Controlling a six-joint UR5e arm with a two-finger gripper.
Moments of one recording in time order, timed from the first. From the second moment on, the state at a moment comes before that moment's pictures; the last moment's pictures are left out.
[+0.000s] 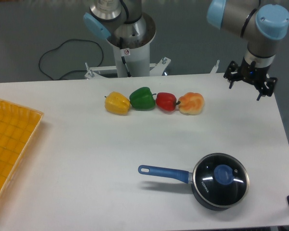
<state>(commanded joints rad) 2.96 -1.84 -1.64 -1.16 1.56 1.48</state>
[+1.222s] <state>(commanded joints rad) 2.80 -1.88 -1.62 -1.08 1.56 1.35</state>
